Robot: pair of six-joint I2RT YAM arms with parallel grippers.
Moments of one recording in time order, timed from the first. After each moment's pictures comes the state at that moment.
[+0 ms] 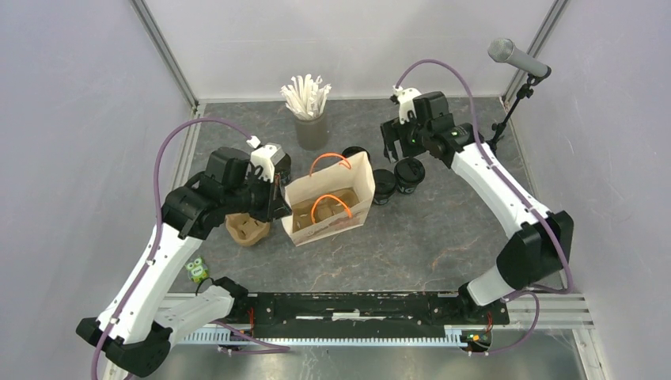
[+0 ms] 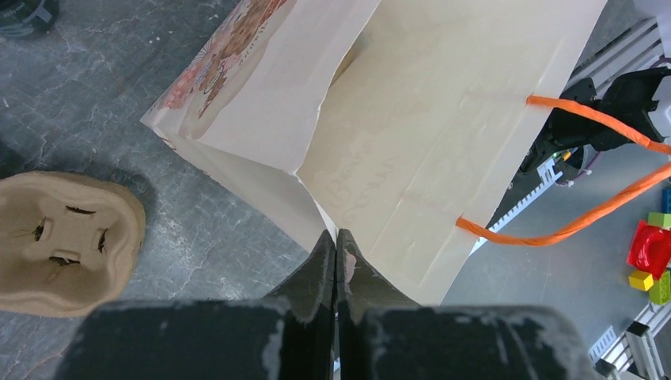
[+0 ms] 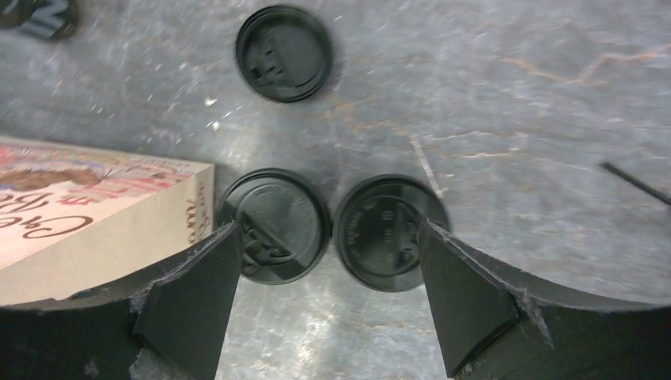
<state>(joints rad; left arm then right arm) -0.50 0.96 1.24 -1.05 0.30 -0.24 0.40 1.52 1.45 -0.63 -0.03 -0.02</state>
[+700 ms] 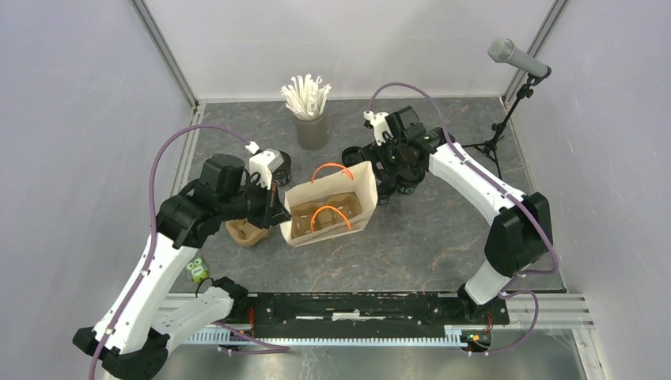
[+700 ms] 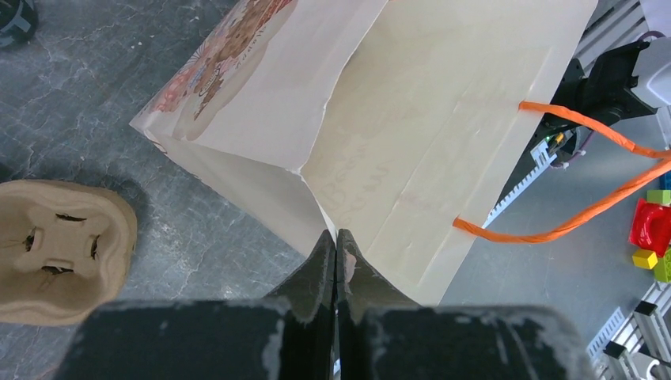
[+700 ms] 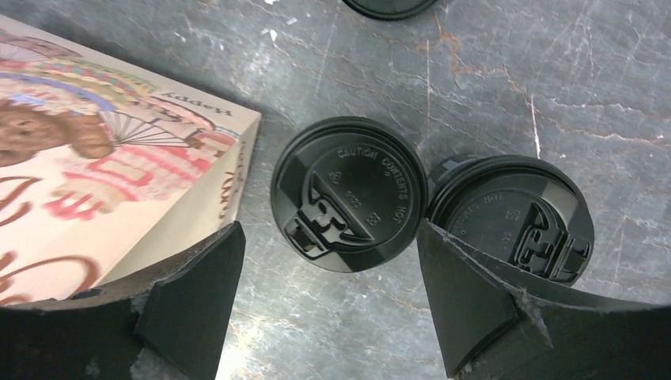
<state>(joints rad) -0.50 0.90 1.20 -1.04 0.34 -0.20 0.51 1.64 1.43 -0.72 -0.14 -0.04</state>
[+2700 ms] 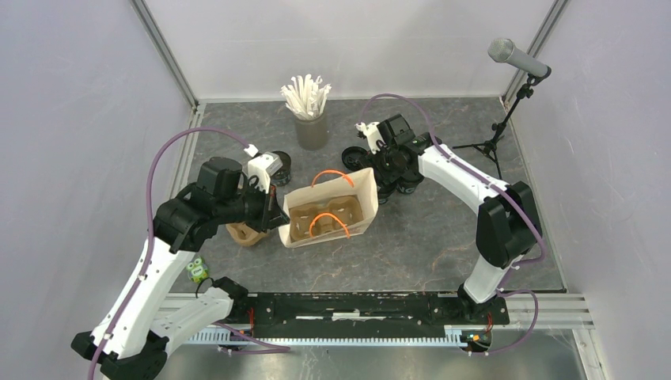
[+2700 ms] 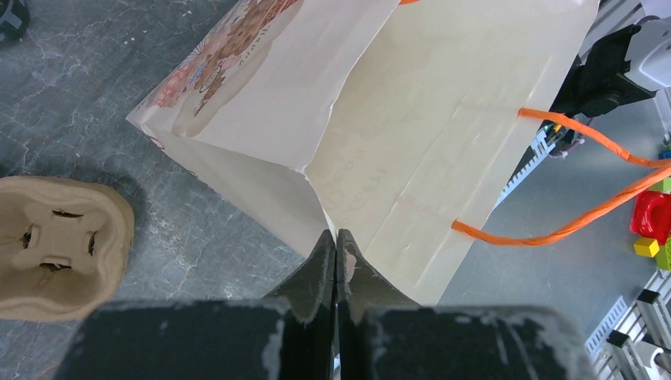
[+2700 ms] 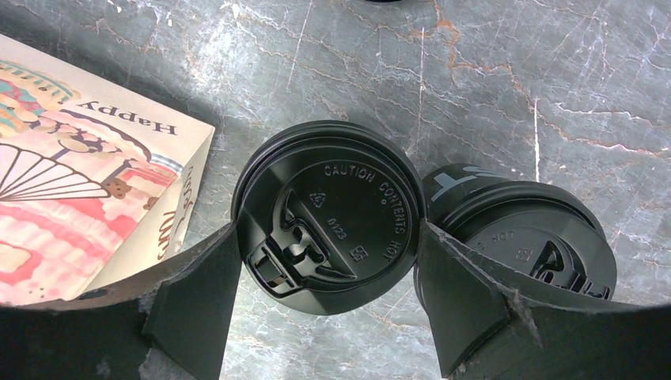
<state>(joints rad) -0.50 0.87 1.20 -1.06 0.36 -0.18 0.53 1.73 1.39 -0.67 -0.07 -0.12</state>
